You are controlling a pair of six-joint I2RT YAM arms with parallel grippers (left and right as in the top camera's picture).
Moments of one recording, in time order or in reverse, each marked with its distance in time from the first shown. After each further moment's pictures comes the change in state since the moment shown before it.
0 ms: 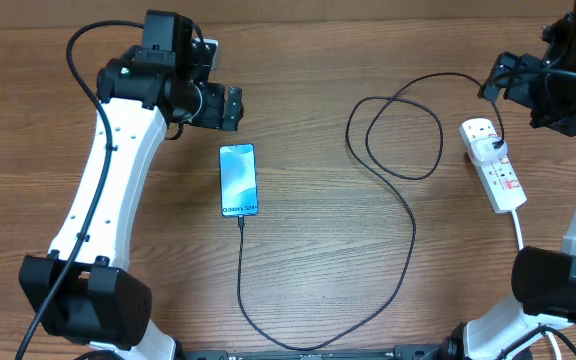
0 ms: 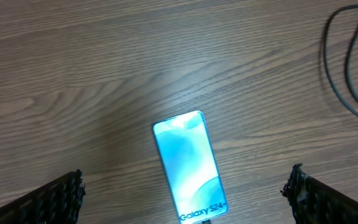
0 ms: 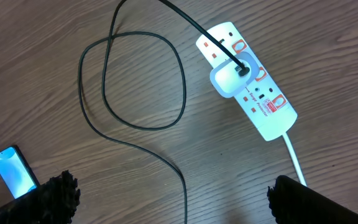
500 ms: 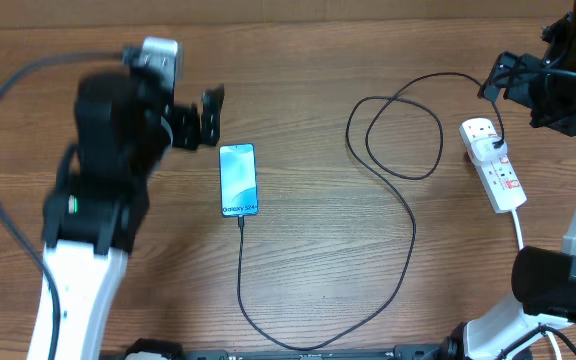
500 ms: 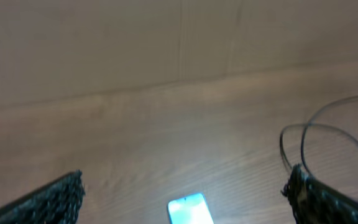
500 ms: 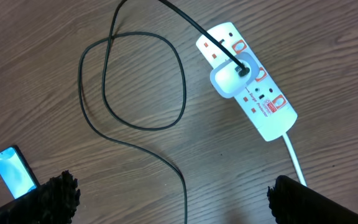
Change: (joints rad) left arm 0.000 -0.613 -0.492 0.535 -0.041 -0.002; right arm 0.000 0.000 0.000 0.001 0.000 0.000
